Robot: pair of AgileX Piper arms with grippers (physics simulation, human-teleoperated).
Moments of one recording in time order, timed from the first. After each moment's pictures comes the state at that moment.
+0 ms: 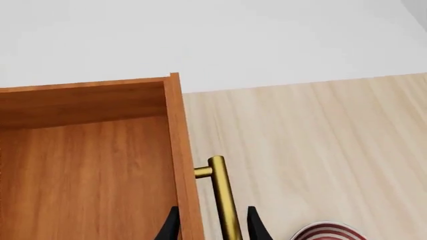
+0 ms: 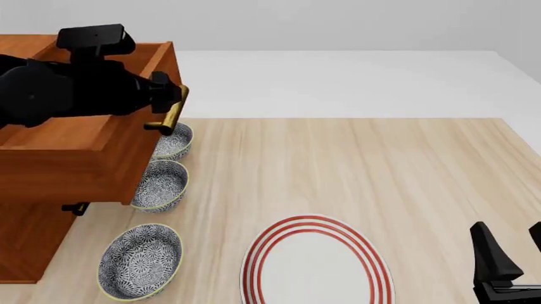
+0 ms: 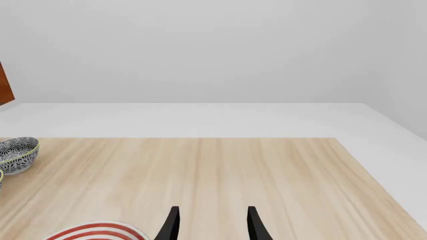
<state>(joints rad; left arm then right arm) -0.30 1.31 -1.17 0.50 -0.21 0.00 0.01 0.00 0.00 0.00</state>
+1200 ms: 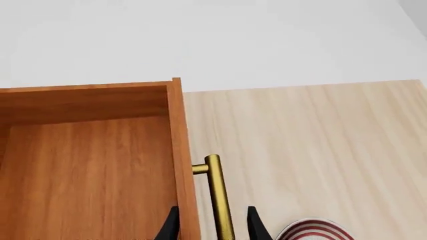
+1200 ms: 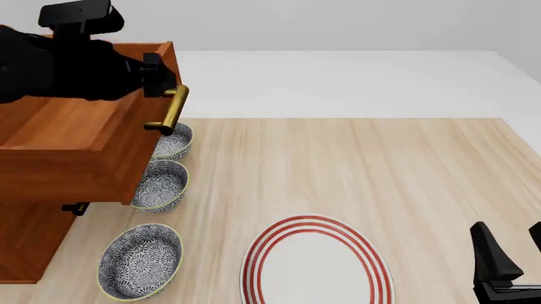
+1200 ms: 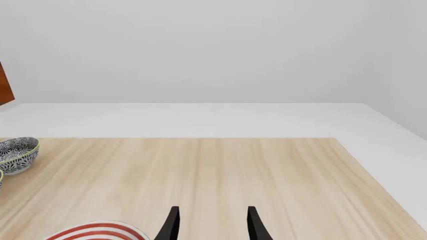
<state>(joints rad) -0.33 1.29 -1.28 0.64 -0.27 0.00 0.01 0.00 0.00 0.00</state>
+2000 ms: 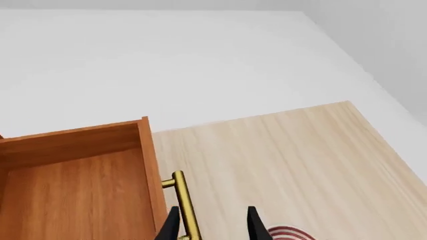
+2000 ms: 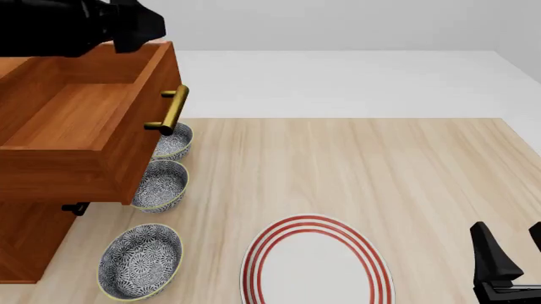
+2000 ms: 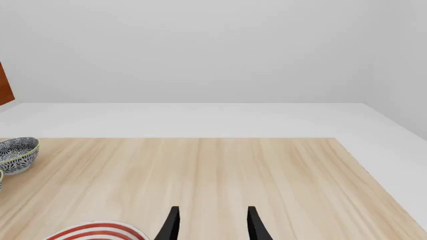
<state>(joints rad) -0.39 1.16 -1.41 0.69 -0.18 0.00 0.01 0.00 0.00 0.00</state>
